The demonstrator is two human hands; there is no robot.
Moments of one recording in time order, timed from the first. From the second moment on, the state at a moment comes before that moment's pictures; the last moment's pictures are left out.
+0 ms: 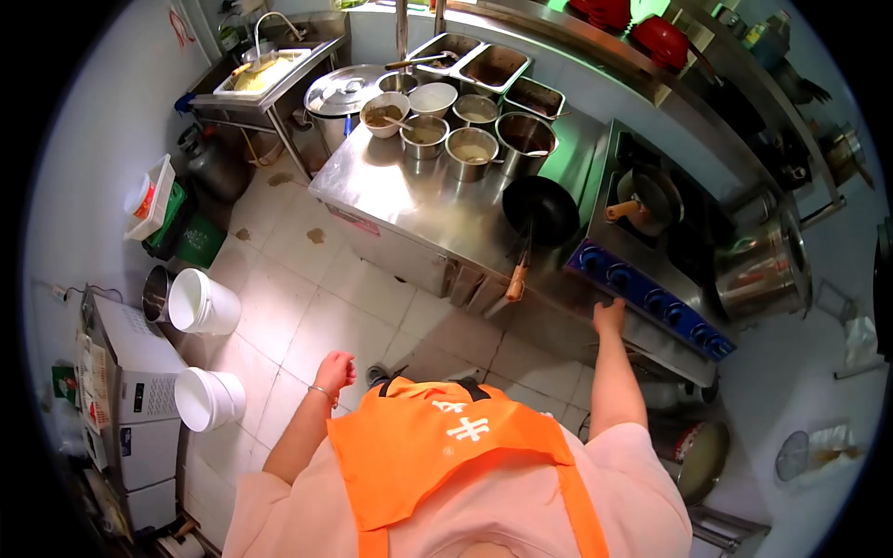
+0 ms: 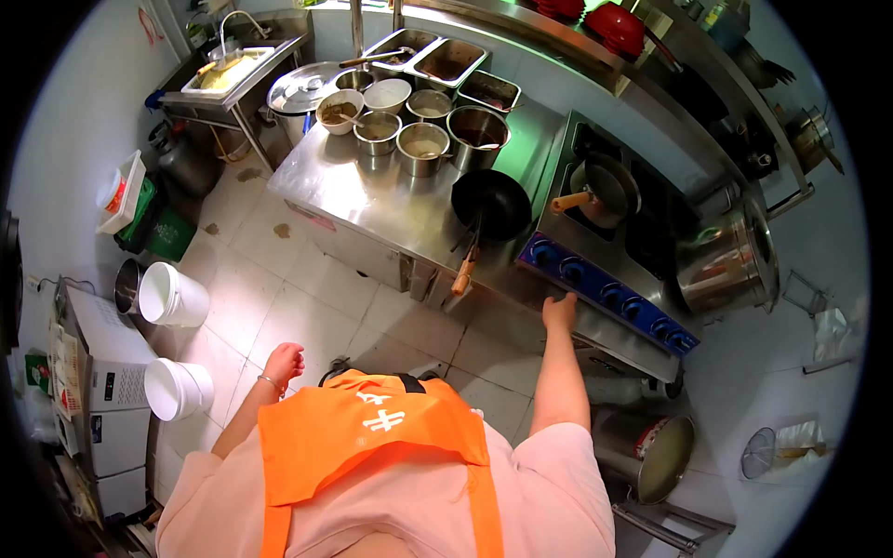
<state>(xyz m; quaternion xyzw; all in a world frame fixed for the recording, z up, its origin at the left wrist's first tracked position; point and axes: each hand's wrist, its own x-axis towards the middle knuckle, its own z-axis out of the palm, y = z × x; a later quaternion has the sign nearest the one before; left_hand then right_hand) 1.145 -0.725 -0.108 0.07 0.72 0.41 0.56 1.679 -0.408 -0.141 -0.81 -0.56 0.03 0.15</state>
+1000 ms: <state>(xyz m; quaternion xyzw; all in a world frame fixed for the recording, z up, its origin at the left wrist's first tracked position) 1.087 -0.909 -0.209 0.01 0.86 0.30 0.42 1.553 -0.556 -0.204 -0.54 -0.77 0.33 -0.03</state>
